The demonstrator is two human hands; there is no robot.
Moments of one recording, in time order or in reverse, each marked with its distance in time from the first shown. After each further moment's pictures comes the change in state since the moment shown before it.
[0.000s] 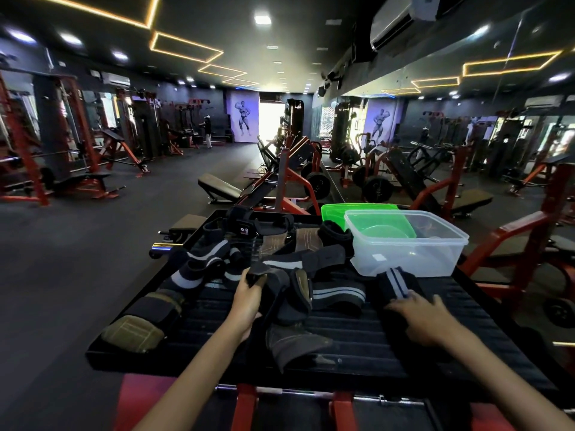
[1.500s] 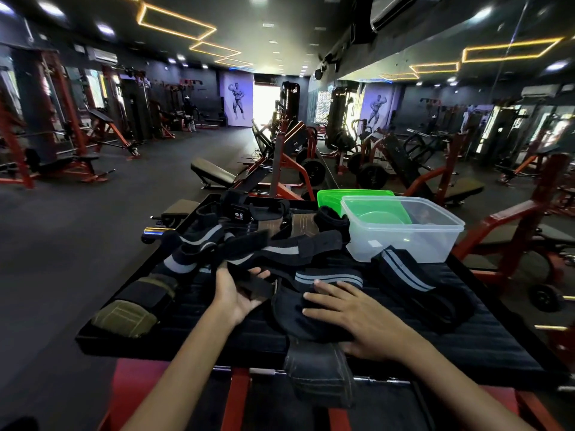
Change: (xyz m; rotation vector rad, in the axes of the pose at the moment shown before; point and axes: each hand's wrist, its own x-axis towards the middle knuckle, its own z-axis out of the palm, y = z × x) left_hand -0.009 0.011 -0.010 -0.450 0.027 -0.320; right_hand -0.013 -0.071 -0.002 0.080 0.609 -0.797
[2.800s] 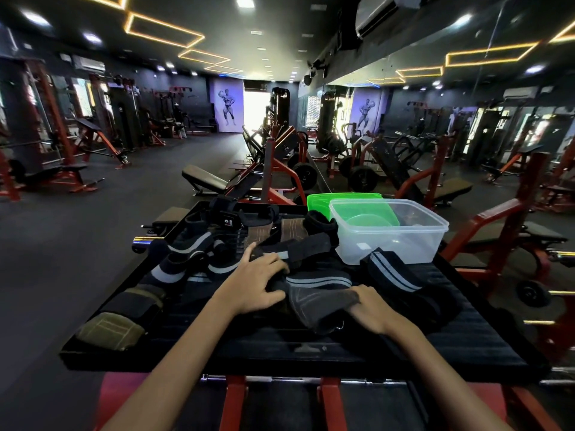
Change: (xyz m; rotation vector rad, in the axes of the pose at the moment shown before) left_hand 0.007 0.010 0.021 1.930 -0.429 1.103; right_hand 0.002 0.025 -0.005 0.591 -0.001 0.658
